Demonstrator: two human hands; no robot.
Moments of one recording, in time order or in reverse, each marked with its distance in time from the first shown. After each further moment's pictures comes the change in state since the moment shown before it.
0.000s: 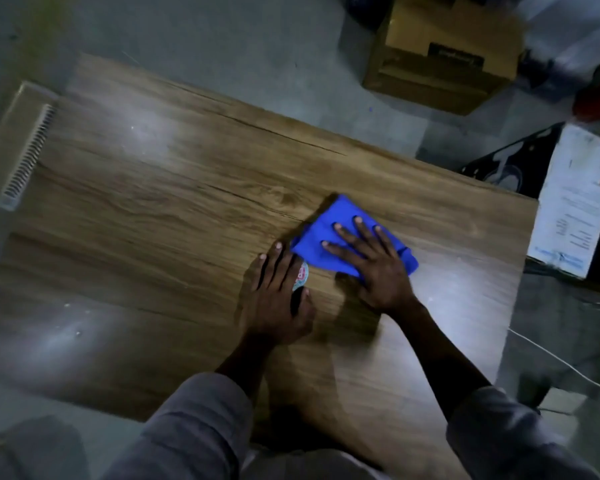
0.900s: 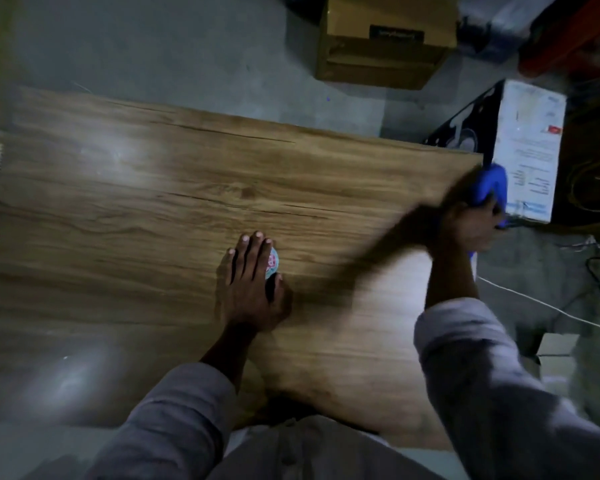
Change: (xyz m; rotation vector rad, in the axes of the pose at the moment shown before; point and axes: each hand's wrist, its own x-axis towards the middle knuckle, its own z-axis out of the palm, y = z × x) left_hand -0.002 0.006 -0.005 0.088 -0.024 -0.005; right_hand -0.049 0.112 -0.043 0.205 0.829 1.576
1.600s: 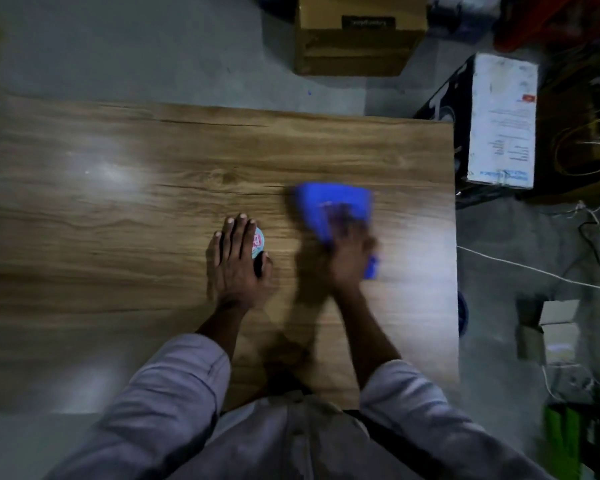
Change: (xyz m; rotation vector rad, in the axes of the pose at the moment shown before) left_hand -0.006 -0.002 0.008 0.092 0.018 0.023; right_hand -0.189 0.048 -0.036 -0.176 -0.318 -0.786
